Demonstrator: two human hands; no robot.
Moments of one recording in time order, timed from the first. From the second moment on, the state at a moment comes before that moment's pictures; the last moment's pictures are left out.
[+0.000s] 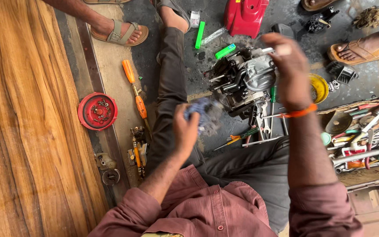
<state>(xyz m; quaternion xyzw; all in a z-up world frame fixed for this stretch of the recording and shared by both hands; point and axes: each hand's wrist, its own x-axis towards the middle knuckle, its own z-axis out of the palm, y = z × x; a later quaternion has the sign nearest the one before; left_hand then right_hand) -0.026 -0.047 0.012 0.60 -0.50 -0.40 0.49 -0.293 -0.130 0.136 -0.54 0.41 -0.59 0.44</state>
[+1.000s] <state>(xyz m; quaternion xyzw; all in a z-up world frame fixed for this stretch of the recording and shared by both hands) -0.092 -0.031 0.034 0.36 -0.81 -0.19 0.42 -0.249 0.006 0.009 -0.43 0.54 -0.56 0.46</state>
